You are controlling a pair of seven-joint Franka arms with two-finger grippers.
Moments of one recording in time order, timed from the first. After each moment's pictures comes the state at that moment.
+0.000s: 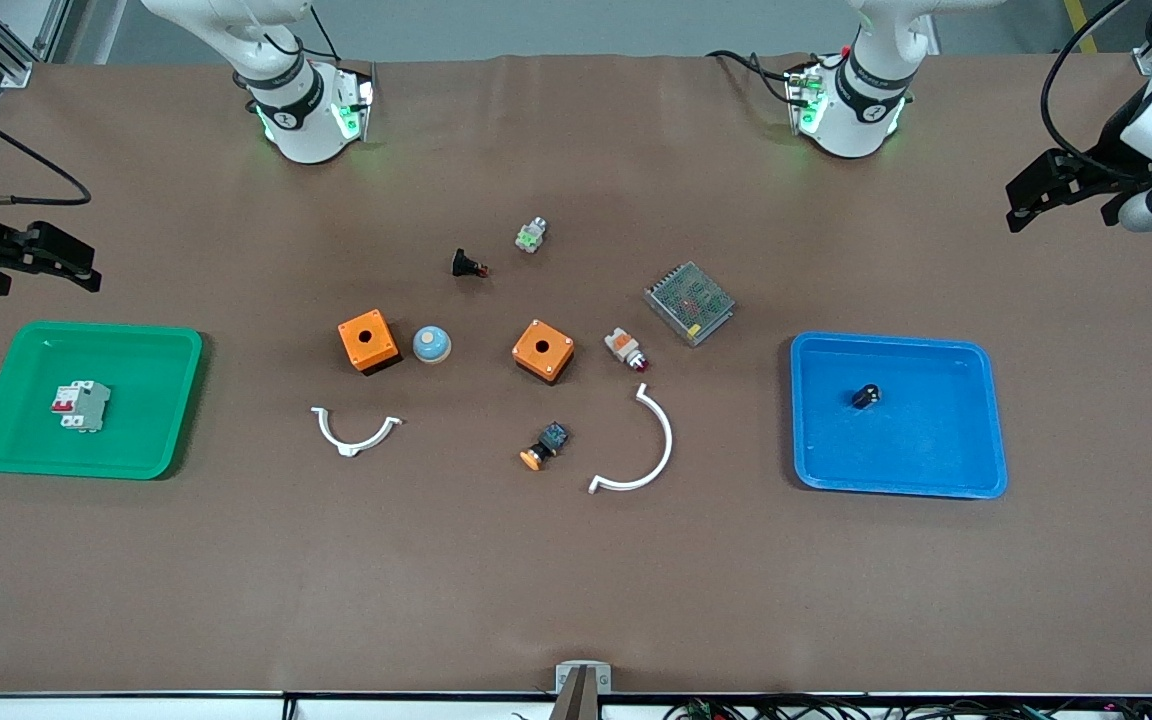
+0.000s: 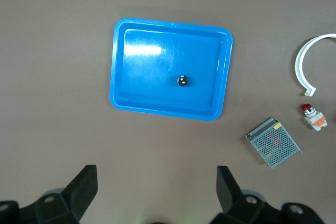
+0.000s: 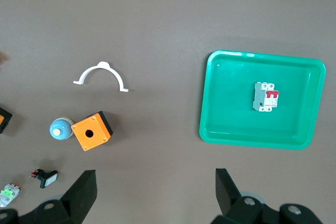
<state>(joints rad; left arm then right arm) 0.04 -0.13 -0.14 -1.66 0.03 1.54 -0.13 -0.05 0.02 0.03 -1.56 -0.03 1.56 -0.06</state>
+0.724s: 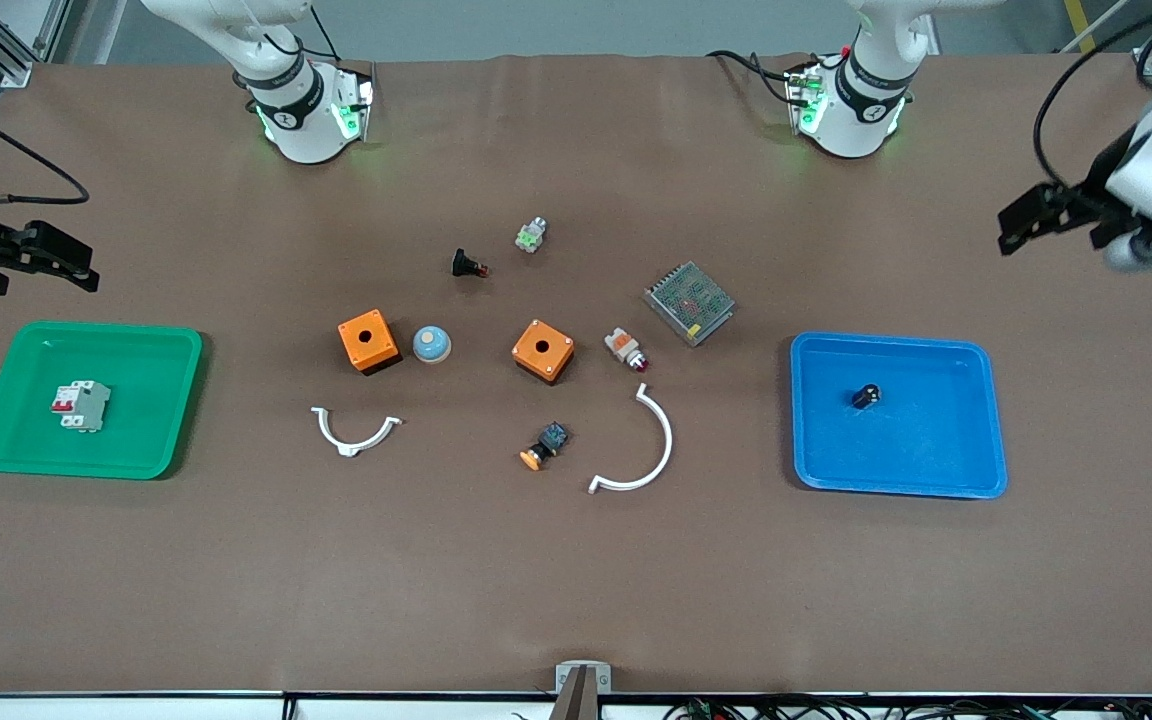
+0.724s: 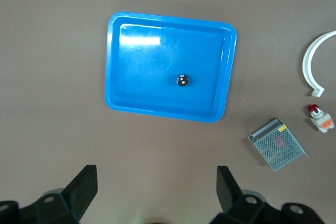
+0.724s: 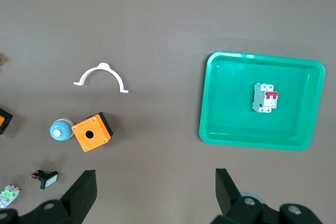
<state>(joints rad) 0.04 0.01 -0.14 -1.64 0.03 1.59 -0.13 -0.05 0.02 0.03 -1.56 -0.03 1.56 -0.06</state>
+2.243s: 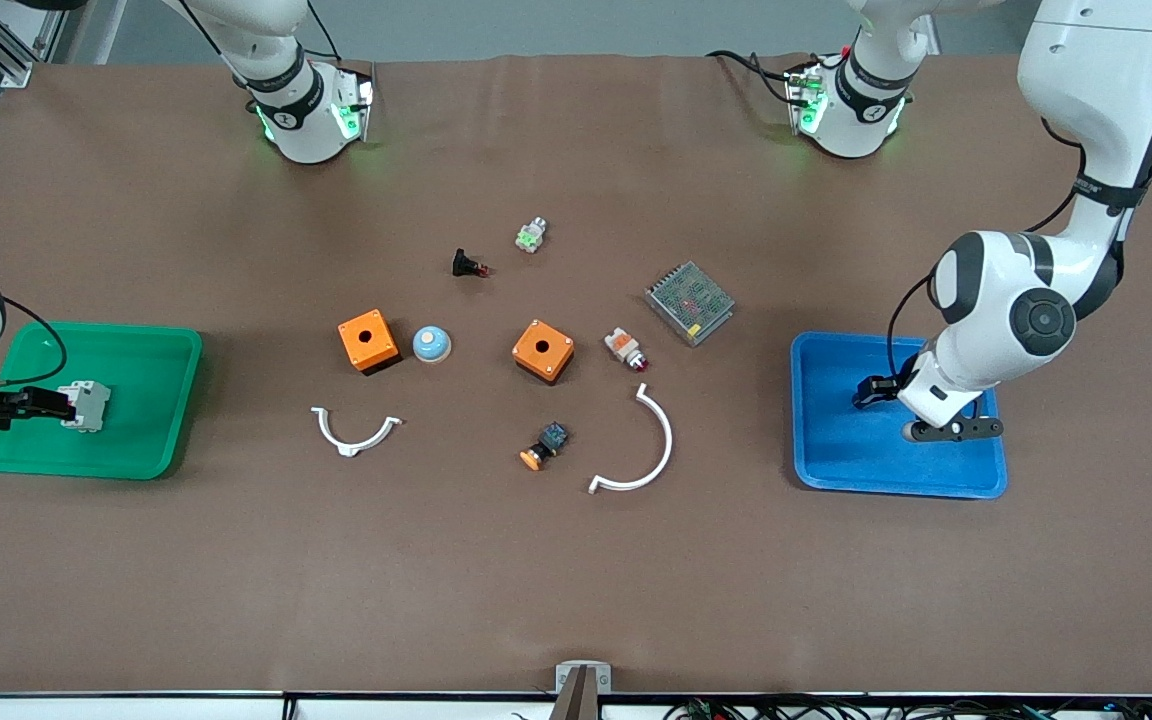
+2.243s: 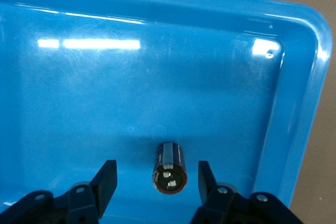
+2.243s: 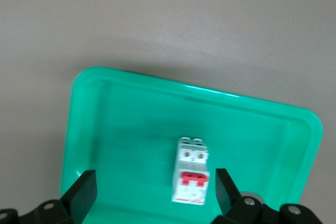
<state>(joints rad) 0.06 0.40 -0.14 -2.07 0.03 2.43 -0.14 -0.40 0.54 0.00 -1.60 -0.03 2.10 -0.54</state>
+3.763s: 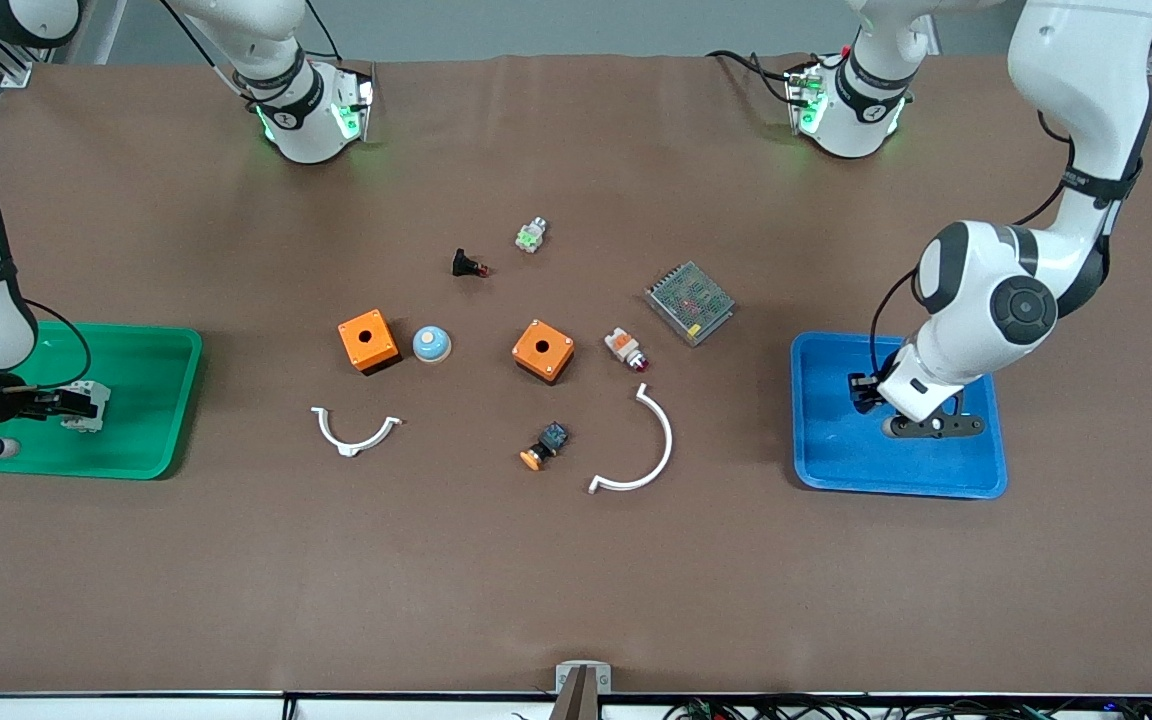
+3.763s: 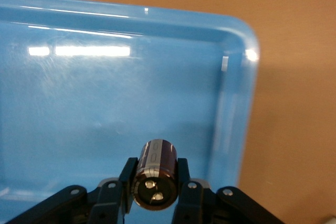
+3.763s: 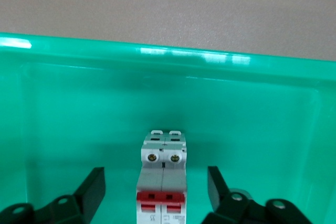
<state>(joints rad) 0.06 0.33 -0.24 -2.04 0.03 2.33 -0.23 -0.48 0.64 0.01 -1.67 -0.03 2.23 -0.49</state>
